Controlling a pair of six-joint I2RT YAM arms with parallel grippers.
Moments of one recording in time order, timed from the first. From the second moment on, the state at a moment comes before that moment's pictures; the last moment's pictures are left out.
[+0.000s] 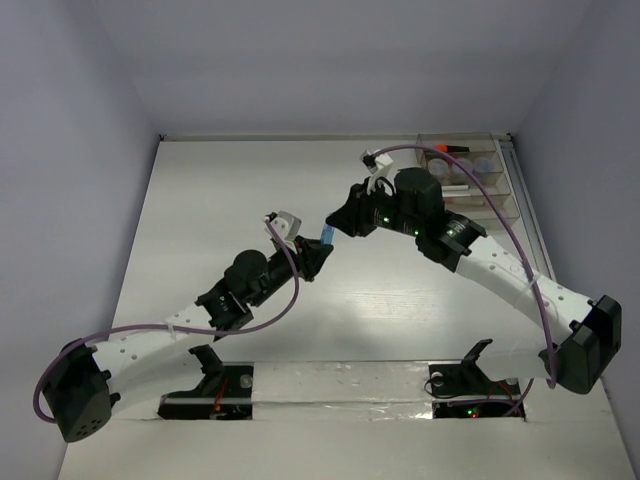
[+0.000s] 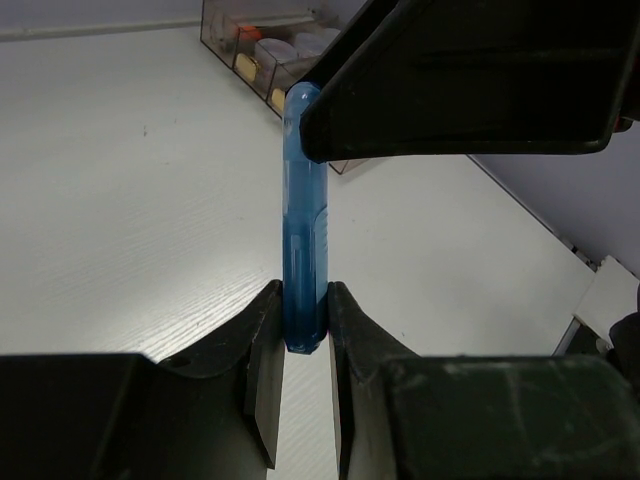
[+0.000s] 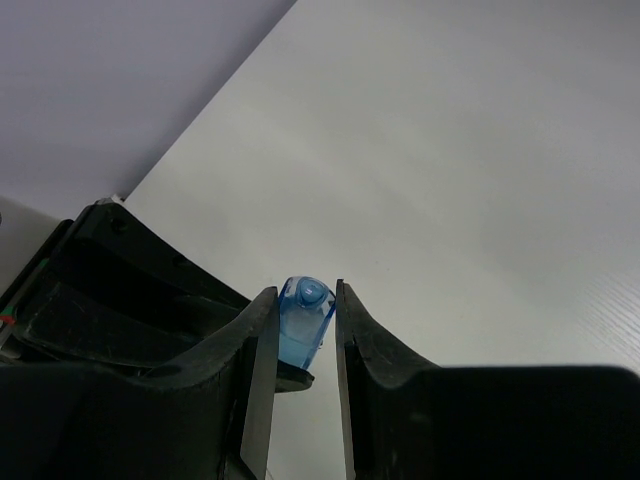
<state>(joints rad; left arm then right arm) -0.89 0.92 0.49 0.42 -0.11 -0.35 0.73 1.29 1.18 -0.18 -0.28 0.38</state>
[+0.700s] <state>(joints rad) -0.88 0.98 0.62 0.14 -0.11 -0.33 0.83 1.25 0.91 0.13 -0.10 0.46</state>
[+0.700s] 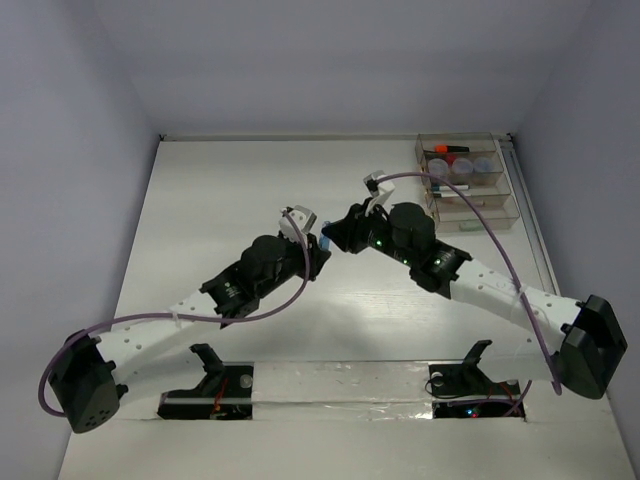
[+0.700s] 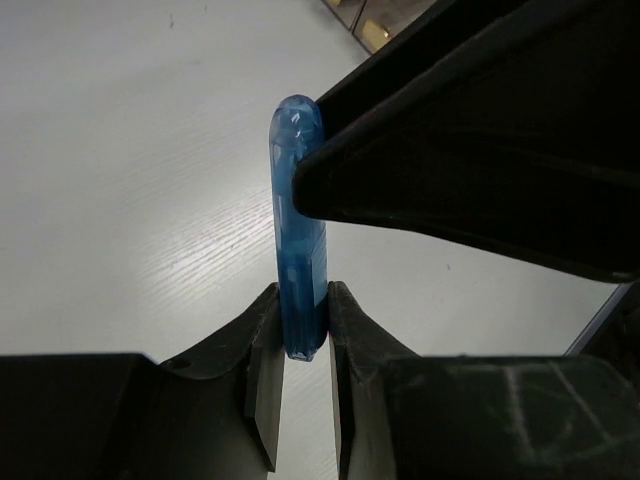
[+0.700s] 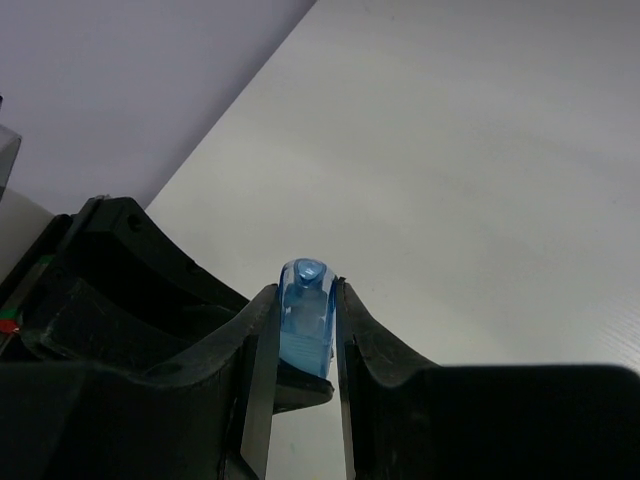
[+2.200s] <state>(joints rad) -0.84 0.89 0.44 0.65 0.18 -0.50 0.90 0.93 0.97 -0.15 0.02 0.32</state>
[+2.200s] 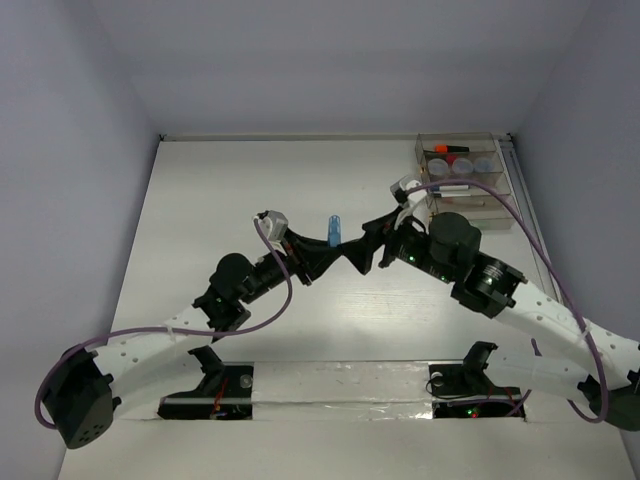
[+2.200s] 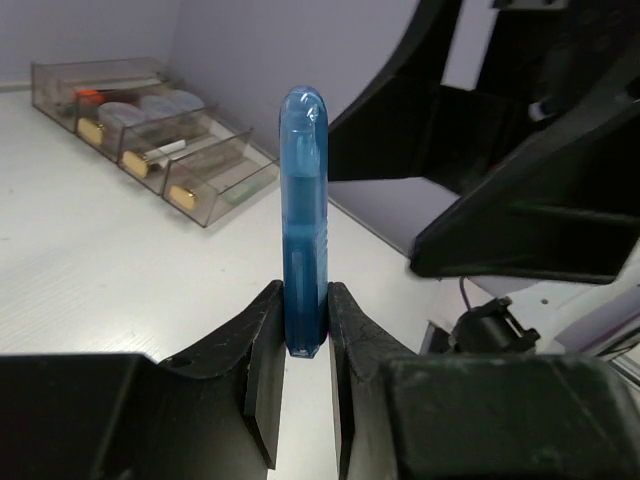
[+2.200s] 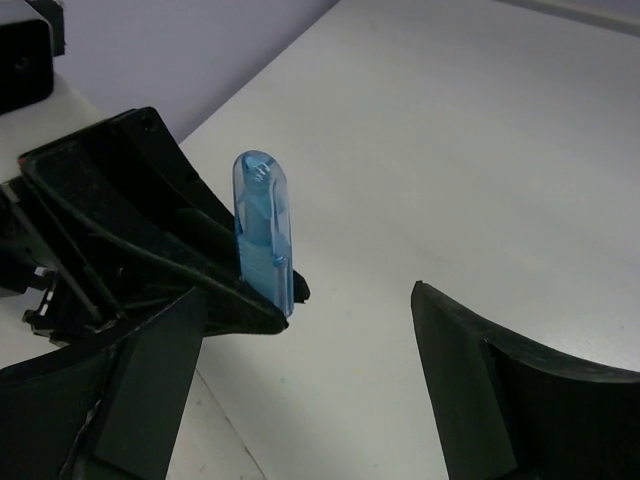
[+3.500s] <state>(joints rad) -0.84 0.95 0.43 0.76 0.26 -0.57 0.69 1.07 0.90 0.10 -0.42 0.50</state>
